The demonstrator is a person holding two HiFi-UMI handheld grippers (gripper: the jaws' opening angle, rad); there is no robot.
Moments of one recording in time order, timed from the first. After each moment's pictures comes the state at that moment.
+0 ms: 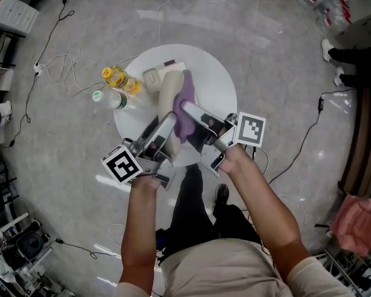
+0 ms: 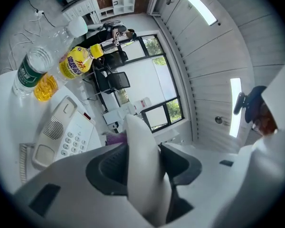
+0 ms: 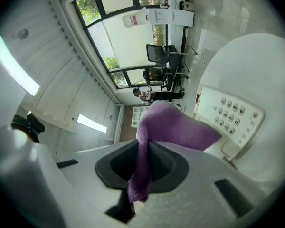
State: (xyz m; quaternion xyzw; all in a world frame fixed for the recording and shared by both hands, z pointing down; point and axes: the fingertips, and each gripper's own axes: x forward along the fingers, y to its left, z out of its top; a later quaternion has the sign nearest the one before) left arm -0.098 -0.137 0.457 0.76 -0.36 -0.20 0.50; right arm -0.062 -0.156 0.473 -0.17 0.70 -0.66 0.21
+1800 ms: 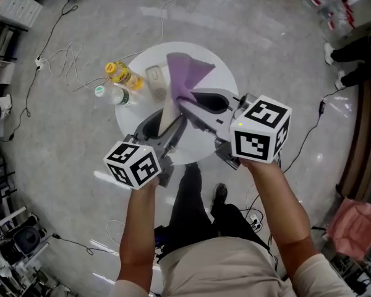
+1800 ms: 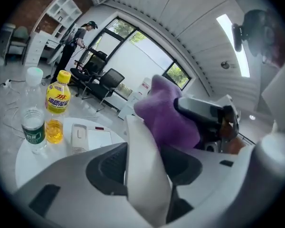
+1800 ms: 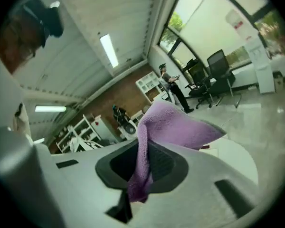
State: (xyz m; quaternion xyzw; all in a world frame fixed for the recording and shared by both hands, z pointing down) left arm -0.087 -0.129 0.476 0.82 -0.44 0.02 0.38; right arm -0.080 -0.151 0.395 -0.17 0.93 -0.33 -0.08
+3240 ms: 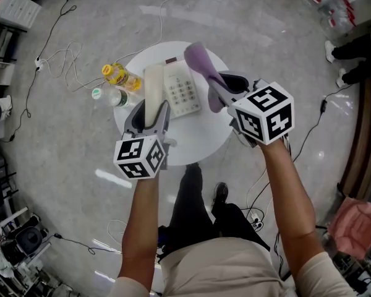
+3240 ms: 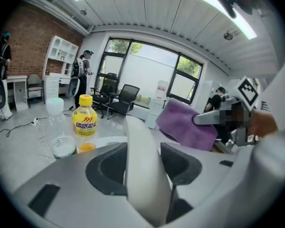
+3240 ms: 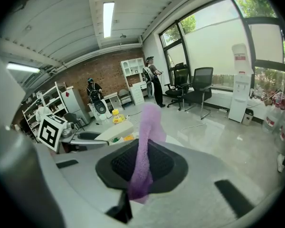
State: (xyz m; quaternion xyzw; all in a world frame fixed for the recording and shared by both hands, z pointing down) left arm -0.137 -0.162 0.512 0.75 -0.59 0.10 0.27; right arm -0.006 -0.212 0.464 -0.30 0.90 -0.21 -0.25
